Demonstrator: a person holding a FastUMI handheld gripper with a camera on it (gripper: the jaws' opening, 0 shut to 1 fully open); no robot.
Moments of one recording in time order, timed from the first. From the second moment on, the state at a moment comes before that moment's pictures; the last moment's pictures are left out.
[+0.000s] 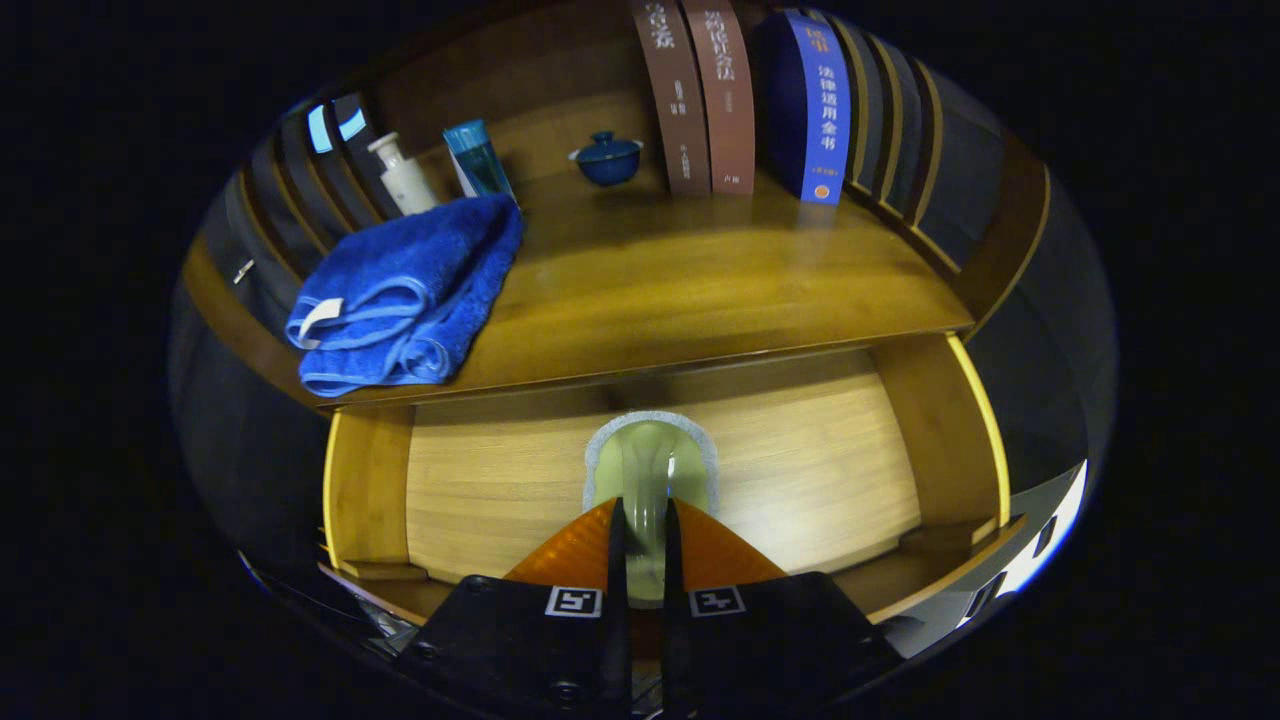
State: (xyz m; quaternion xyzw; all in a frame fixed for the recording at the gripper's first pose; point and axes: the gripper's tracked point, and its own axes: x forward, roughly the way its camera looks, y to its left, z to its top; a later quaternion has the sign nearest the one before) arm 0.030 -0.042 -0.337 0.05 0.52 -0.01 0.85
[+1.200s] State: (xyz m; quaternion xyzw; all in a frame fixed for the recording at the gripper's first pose) arm 0.209 -0.031 -0.313 0.05 0.53 -0.01 0.85
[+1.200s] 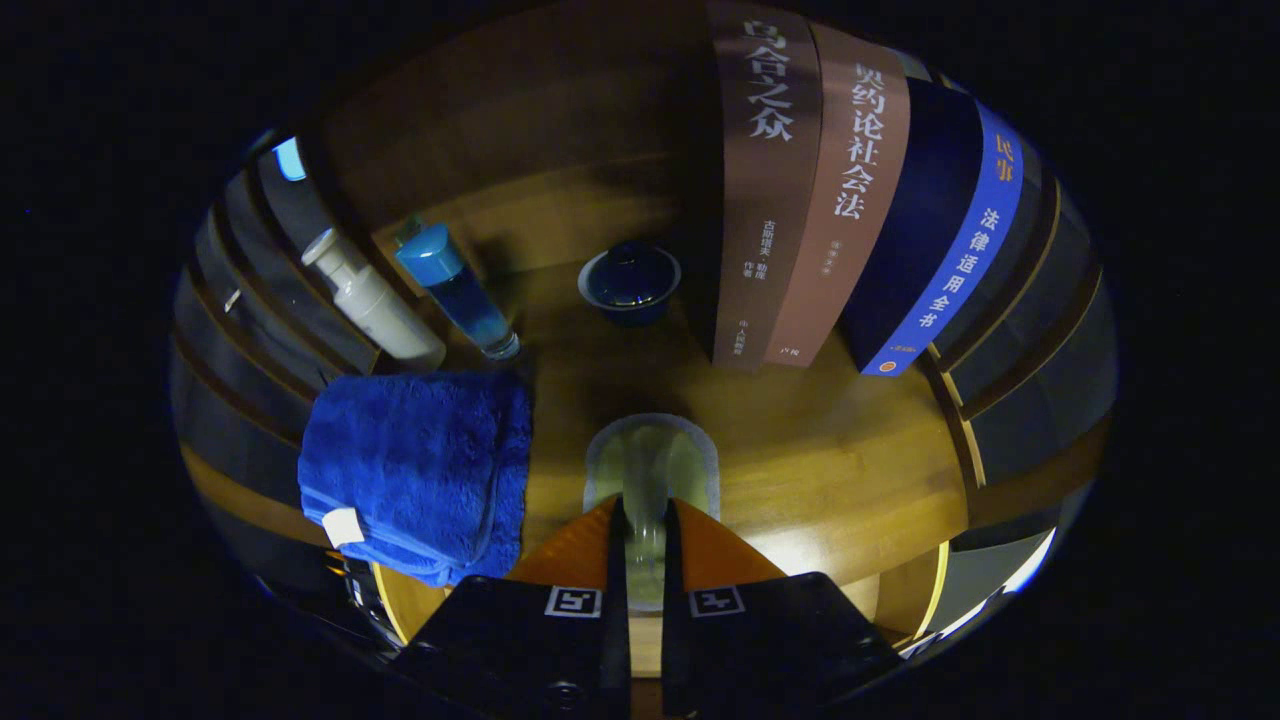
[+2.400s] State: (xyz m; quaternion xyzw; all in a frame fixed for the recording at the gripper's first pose) arm 0.077 0.013 -0.145 0.06 0.20 0.03 0.98
